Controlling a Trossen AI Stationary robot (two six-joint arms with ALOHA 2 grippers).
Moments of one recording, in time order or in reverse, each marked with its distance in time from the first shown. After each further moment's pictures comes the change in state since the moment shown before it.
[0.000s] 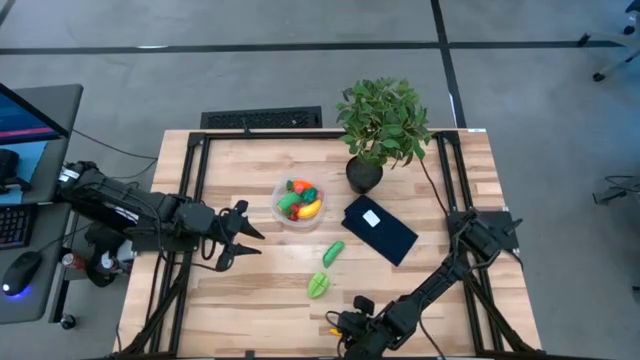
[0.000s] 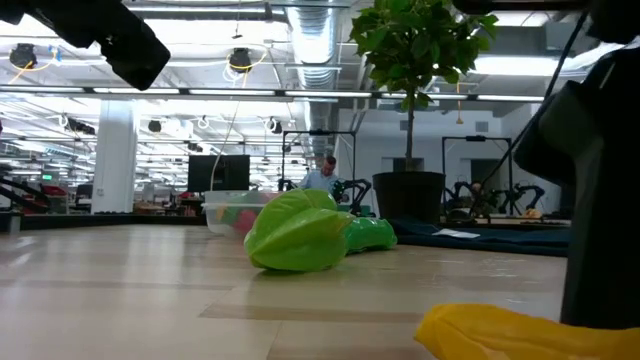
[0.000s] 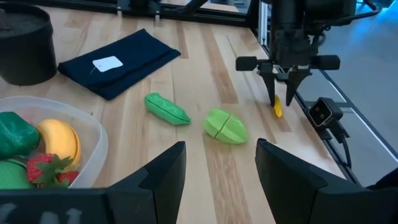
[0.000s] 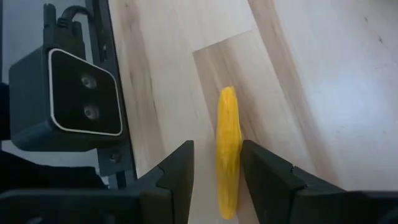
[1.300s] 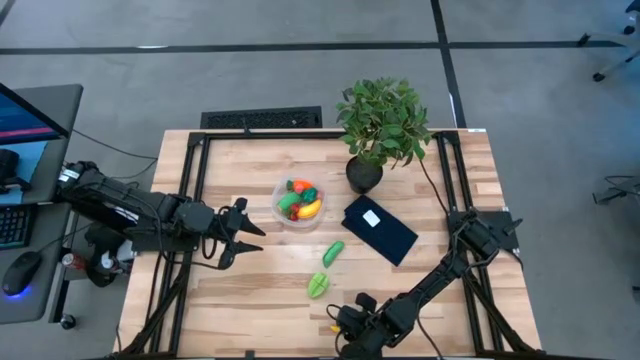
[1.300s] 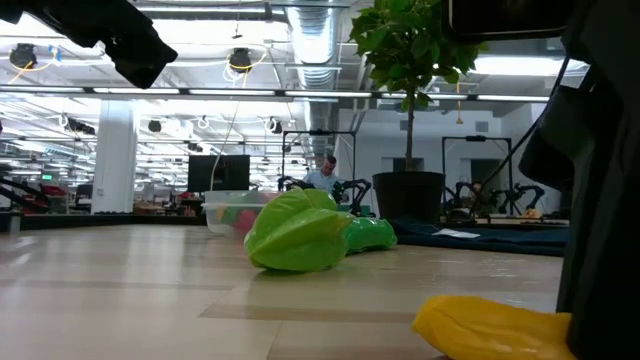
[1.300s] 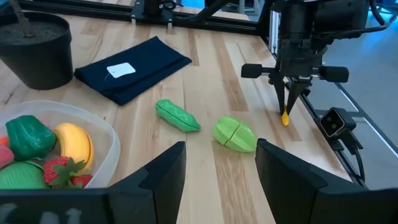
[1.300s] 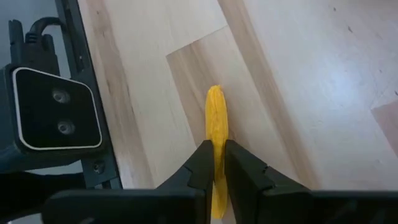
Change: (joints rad) left arm 0.000 0.000 0.000 0.016 -0.051 -0.007; right arm -0.025 0.004 -0.002 -0.051 -0.011 0.080
